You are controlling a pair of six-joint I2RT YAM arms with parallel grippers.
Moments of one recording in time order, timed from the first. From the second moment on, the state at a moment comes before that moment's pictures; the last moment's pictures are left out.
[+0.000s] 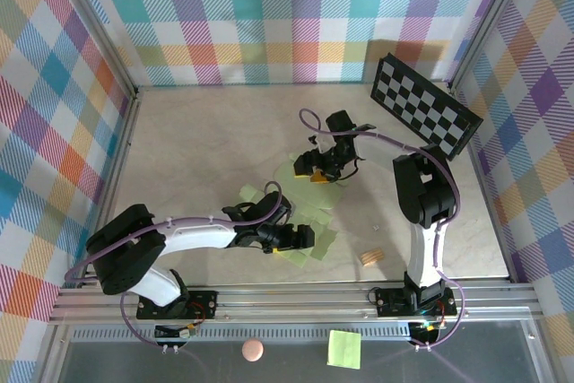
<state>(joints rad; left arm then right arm) -0.94 1.49 0.68 -0.16 0.30 -0.97 0.44 1.99 1.38 -0.64 -0.70 0.28</state>
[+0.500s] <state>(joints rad) -0.63 1.43 0.71 -0.36 0.27 -0.84 0.44 1.91 1.23 -0.69 -0.61 0.27</state>
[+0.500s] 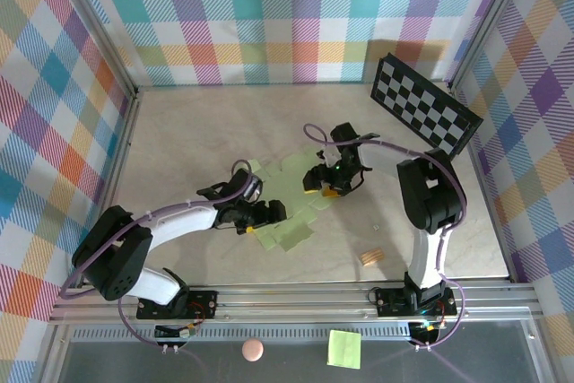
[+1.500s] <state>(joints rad) -0.54 1.49 0.85 -0.42 0.36 -0.76 0.47 1.77 1.18 -0.58 -0.70 0.36</state>
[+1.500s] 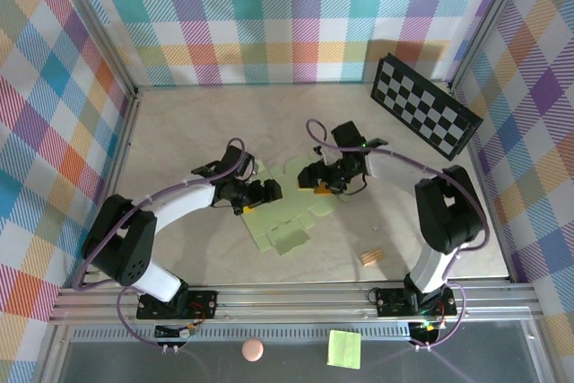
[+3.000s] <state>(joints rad) -0.42 1.89 1.17 -0.37 0.41 -0.70 0.56 1.74 0.89 -0.44 -0.73 0.47</state>
